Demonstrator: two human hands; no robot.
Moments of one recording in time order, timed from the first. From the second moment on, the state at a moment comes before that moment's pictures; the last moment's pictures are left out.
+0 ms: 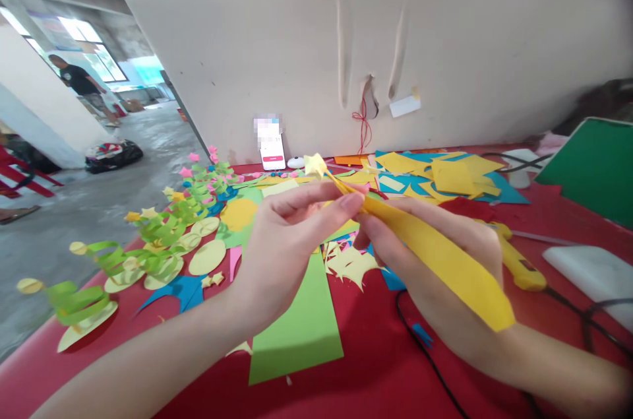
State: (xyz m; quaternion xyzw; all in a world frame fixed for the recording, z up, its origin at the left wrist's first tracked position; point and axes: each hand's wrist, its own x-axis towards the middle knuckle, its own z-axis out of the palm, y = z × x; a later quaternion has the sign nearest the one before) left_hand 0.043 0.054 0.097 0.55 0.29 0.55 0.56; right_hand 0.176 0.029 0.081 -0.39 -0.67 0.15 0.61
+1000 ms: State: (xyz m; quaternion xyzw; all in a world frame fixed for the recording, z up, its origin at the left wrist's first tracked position) left_hand 0.044 0.051 0.095 0.55 0.27 0.58 0.54; right_hand 0.175 0.029 0.082 -0.37 -0.67 0.13 0.64
